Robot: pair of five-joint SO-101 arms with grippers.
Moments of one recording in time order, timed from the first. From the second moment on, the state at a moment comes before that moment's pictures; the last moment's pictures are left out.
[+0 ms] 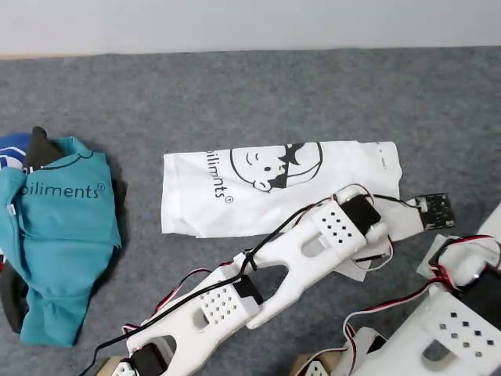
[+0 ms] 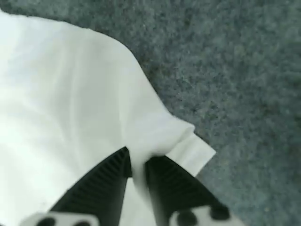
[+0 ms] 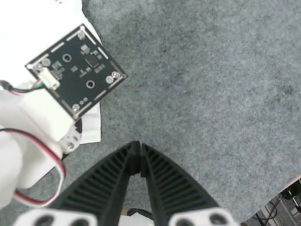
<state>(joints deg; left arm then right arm) 52.9 55.4 -55.3 86.5 -17.6 37.7 -51.3 20.9 100.1 7.8</state>
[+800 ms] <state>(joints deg) 35.8 63.2 -61.6 75.6 -18.2 37.7 -51.3 20.9 100.0 7.8</state>
